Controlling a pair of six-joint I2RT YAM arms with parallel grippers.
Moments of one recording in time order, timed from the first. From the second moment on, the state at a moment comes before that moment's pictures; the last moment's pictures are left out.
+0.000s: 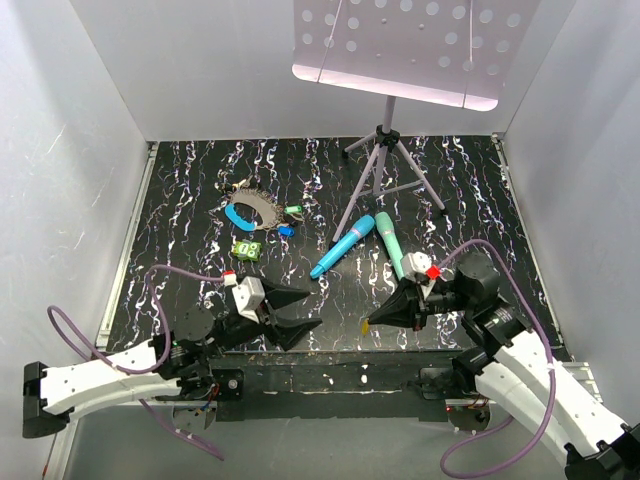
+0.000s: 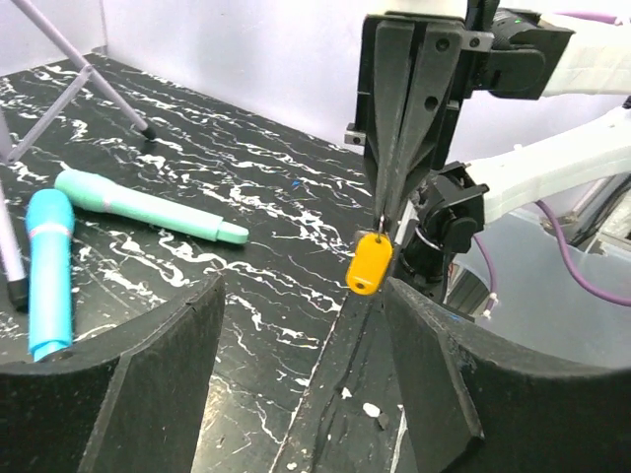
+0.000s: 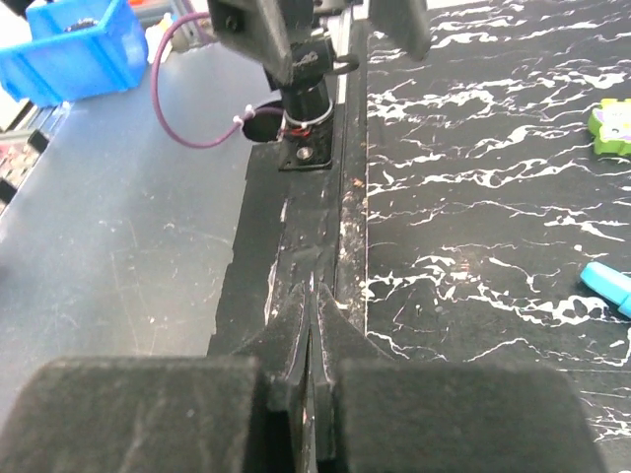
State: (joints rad) left arm -1.24 0.43 0.33 0.25 -0.09 -0.20; right arm 0.57 0.59 0.49 -0.12 -1.16 -0.02
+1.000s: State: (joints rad) left arm -1.24 1.01 0.38 0.76 0.10 -0.05; right arm 0.57 0.58 0.36 0.27 -1.06 0.26
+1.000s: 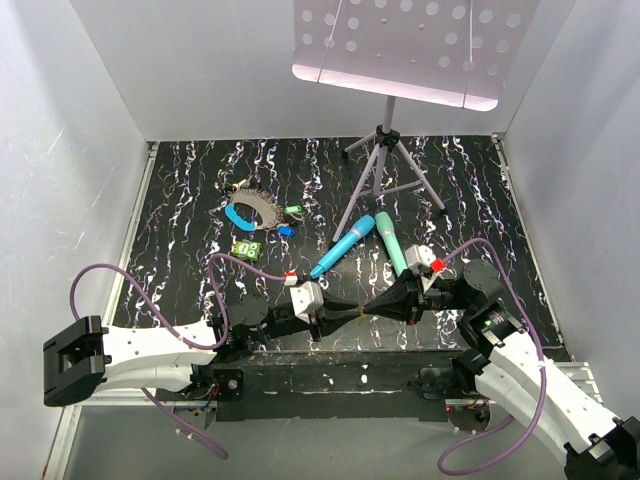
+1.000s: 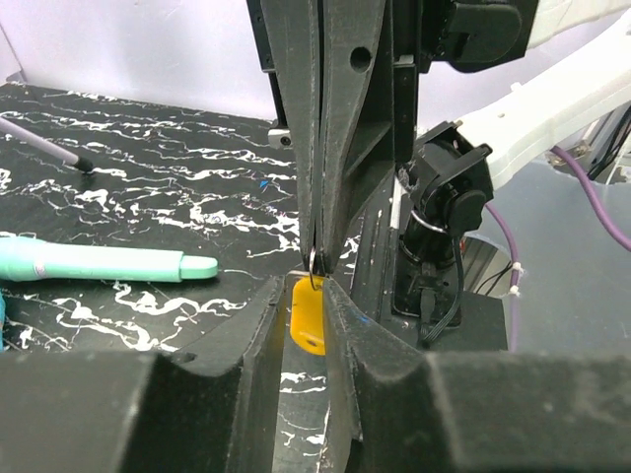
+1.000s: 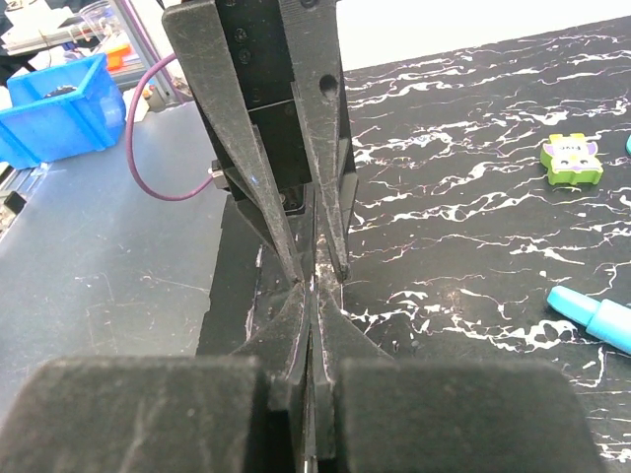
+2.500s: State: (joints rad) left arm -1.23 1.02 0.39 0.77 0.12 -0.09; right arm 0.57 0.59 0.36 0.28 -1.06 0.26
